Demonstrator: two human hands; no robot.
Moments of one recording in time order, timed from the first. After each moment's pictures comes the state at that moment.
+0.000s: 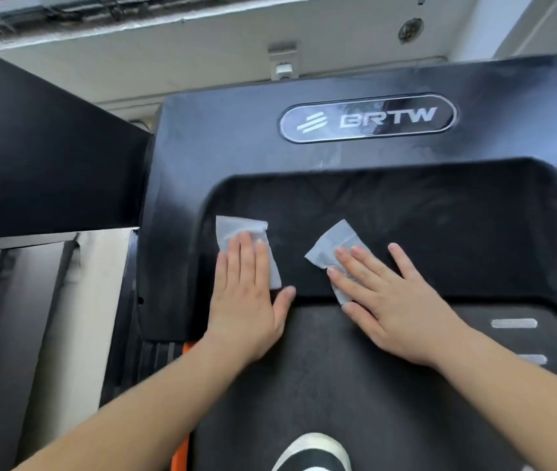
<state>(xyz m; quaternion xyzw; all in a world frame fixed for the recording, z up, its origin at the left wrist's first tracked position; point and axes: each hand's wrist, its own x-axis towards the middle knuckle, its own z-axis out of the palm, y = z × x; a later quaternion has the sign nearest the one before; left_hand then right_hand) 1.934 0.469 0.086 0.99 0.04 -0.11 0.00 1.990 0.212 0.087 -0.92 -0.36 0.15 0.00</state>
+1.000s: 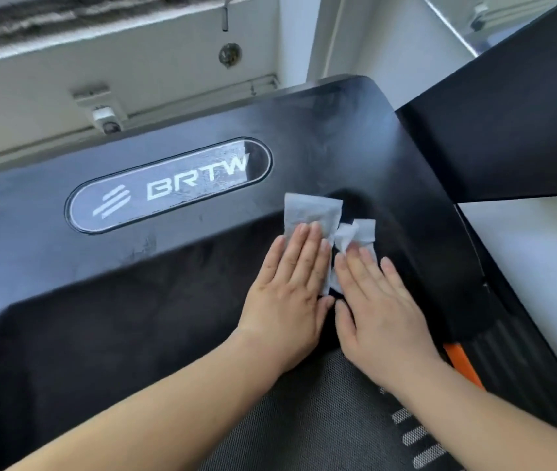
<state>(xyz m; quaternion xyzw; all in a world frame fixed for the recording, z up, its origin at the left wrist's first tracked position) 2.079 0.250 0.084 0.94 -0.34 -0.04 0.03 2.019 0.083 0.089 -1.00 -0.04 0.02 0.05</state>
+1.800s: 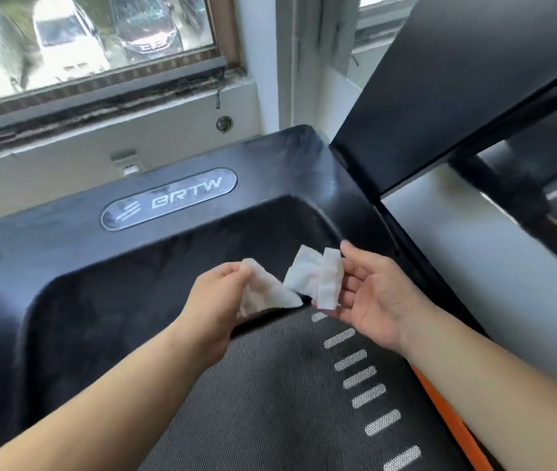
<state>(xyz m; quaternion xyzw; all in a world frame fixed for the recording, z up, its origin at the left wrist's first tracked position) 1.999 0.256 0.178 0.68 0.23 -0.22 0.66 1.962 0.043 0.196 -0.44 0.33 0.18 0.82</state>
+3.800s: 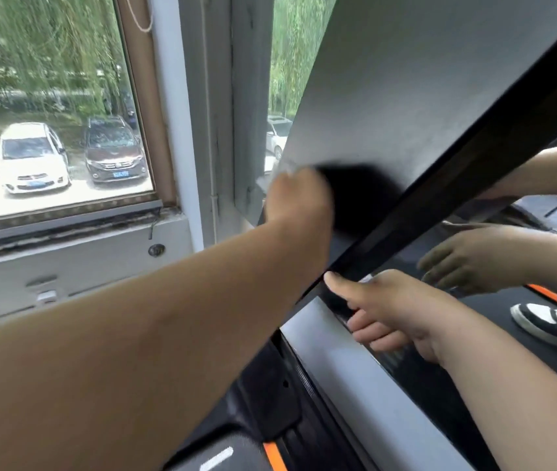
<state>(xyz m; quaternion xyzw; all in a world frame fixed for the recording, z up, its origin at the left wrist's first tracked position) 2.050 -0.008 0.448 0.63 0.00 -0.05 0.77 1.957 -0.119 0.413 -0.81 0.26 0.10 0.51</state>
